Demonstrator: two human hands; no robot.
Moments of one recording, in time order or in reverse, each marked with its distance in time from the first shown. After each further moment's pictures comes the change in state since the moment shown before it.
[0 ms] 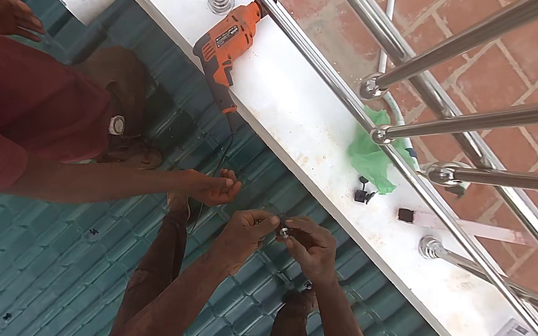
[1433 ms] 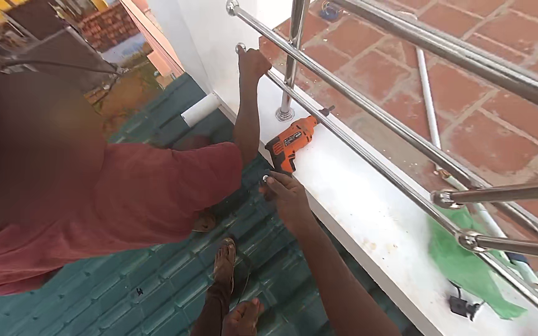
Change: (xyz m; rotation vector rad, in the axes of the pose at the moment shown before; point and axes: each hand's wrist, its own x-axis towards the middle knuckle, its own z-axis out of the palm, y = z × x) left_hand -0.060 -0.026 -0.109 -0.092 0.648 0.131; right_hand 0.264 0.007 0.183 0.284 -0.046 0.372
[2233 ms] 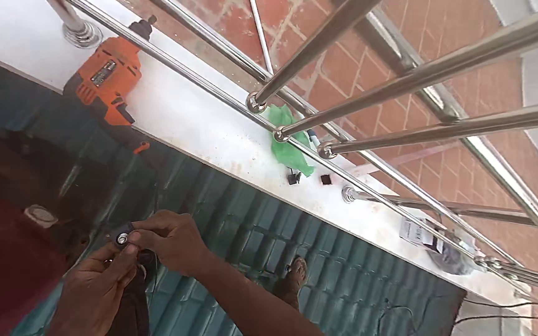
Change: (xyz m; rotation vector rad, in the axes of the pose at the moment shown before) left_hand 0.052 0.065 0.042 0.145 -0.356 0.285; right_hand -0.146 0.036 -0.045 -0.188 0.157 0.088
